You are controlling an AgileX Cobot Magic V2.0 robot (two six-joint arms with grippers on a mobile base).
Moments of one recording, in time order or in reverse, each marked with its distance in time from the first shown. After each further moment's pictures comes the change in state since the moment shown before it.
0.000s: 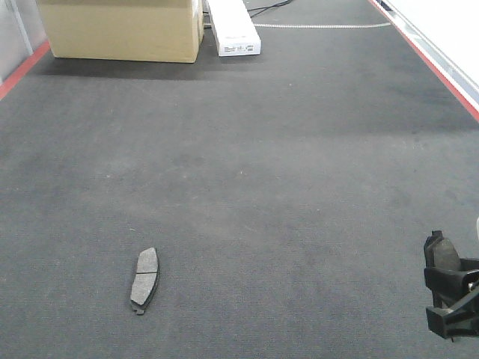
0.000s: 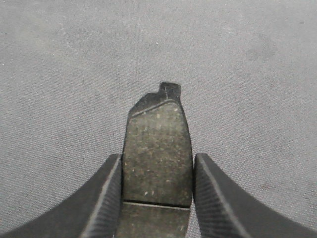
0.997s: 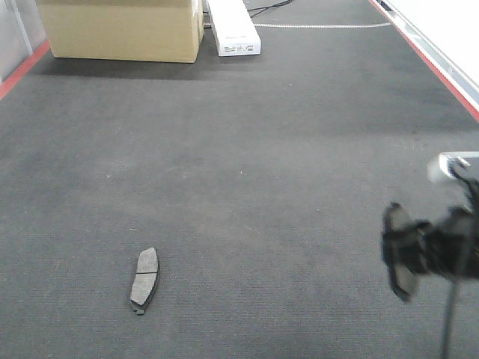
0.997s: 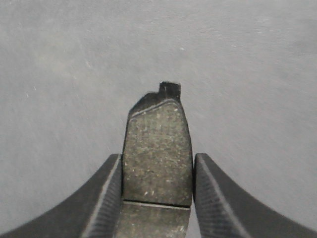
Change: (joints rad) left arm 0.000 0.000 0.000 0.001 0.000 0.000; right arm 0.000 0.337 -0.174 0.214 -0.040 -0.042
